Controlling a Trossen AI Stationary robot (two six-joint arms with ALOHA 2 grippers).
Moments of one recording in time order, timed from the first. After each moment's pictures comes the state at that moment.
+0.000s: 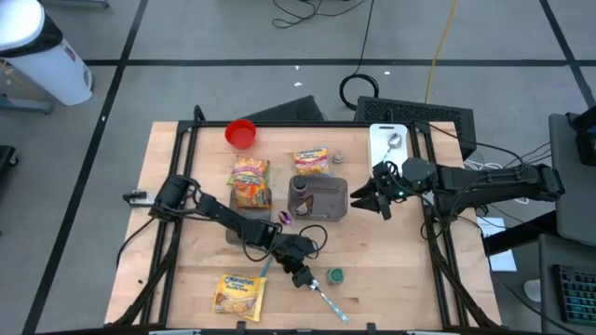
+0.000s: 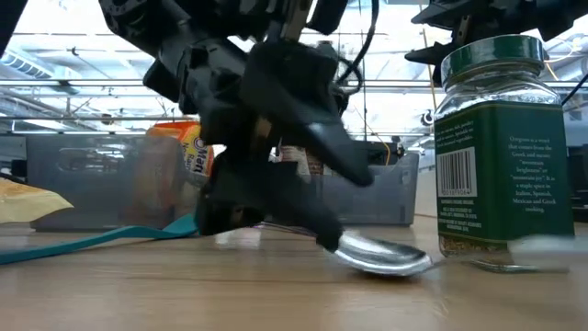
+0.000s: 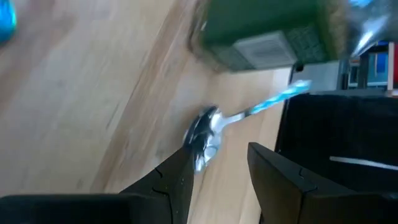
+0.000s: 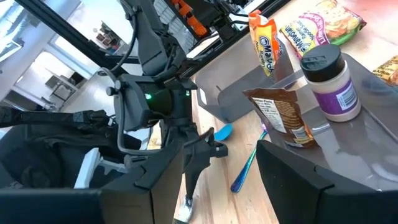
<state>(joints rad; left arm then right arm) -0.31 2.07 1.15 0.25 0.36 -1.05 -0.04 0.81 0.56 -0.02 -0.21 0.67</state>
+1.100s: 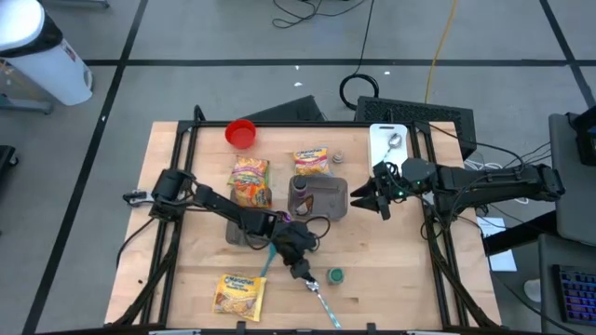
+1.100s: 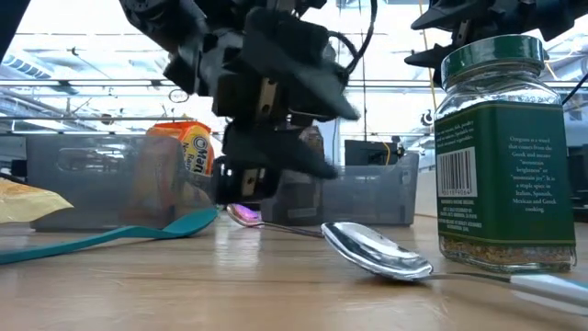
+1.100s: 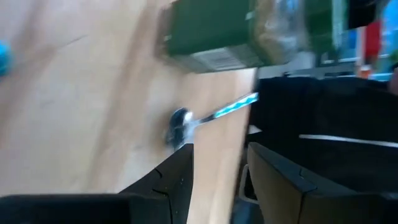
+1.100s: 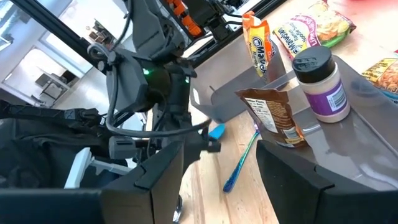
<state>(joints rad) -0.24 2.01 1.15 0.21 0.52 -0.98 -0.04 0.81 0.56 -0.04 -0.18 0.64</state>
